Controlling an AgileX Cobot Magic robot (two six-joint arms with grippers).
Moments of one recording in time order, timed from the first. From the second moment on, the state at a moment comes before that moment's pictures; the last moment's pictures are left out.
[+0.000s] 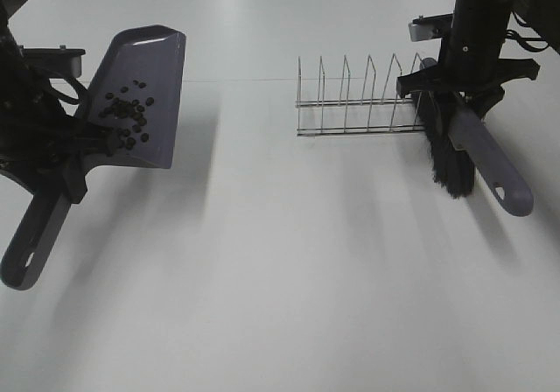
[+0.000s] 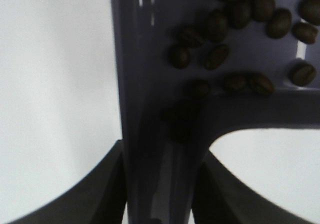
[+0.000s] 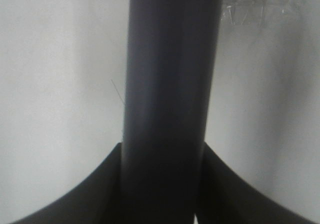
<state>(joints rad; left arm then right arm) -0.29 1.82 -1.22 -0.09 1.01 -0.10 0.12 2.32 -1.90 -0.11 1.23 0.12</state>
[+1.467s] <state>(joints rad) -0.29 1.82 -1.22 -0.10 1.00 -0.13 0.11 2.34 -2.07 -0.11 1.23 0.12</state>
